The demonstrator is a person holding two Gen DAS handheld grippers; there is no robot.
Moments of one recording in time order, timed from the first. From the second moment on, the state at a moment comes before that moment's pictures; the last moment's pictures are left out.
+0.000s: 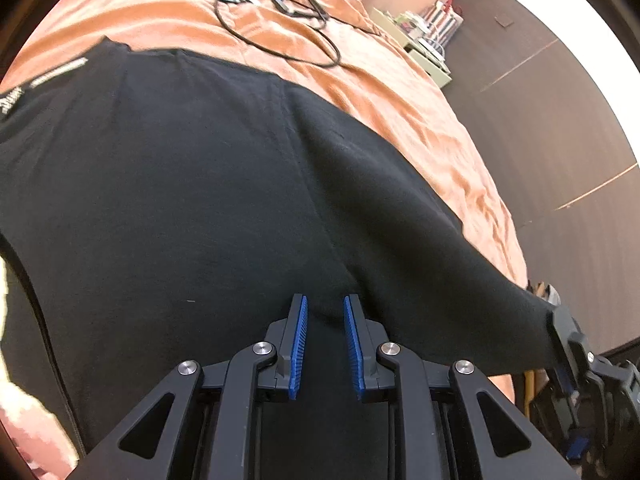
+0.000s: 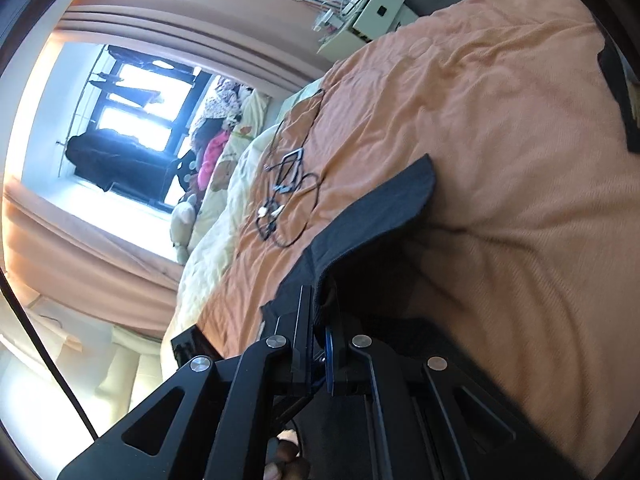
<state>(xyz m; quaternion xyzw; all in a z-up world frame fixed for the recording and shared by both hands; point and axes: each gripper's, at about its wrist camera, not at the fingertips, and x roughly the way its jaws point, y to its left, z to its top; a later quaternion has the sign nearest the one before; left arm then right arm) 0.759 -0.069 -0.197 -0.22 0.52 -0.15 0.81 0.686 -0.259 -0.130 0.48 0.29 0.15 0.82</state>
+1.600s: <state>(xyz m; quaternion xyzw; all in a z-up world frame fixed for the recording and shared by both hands) 0.729 -0.143 -0.152 -0.08 0.53 -0.21 0.82 0.654 -0.340 -0.137 0.48 0.31 0.07 0.82</state>
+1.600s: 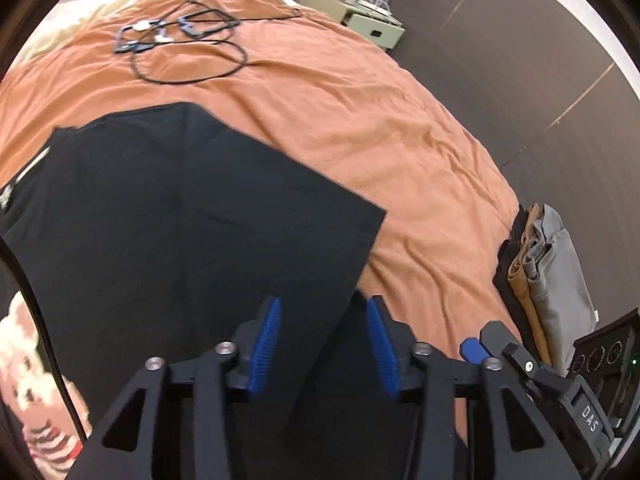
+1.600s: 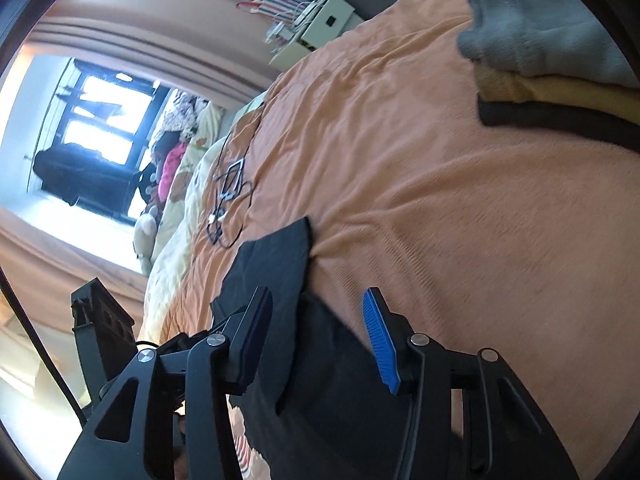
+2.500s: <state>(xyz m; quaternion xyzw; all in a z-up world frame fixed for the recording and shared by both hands) 0.751 -0.157 -0.130 0.00 0.46 -0.17 0.87 0.637 -0.331 -0.145 0.51 0.31 0.07 0.80</state>
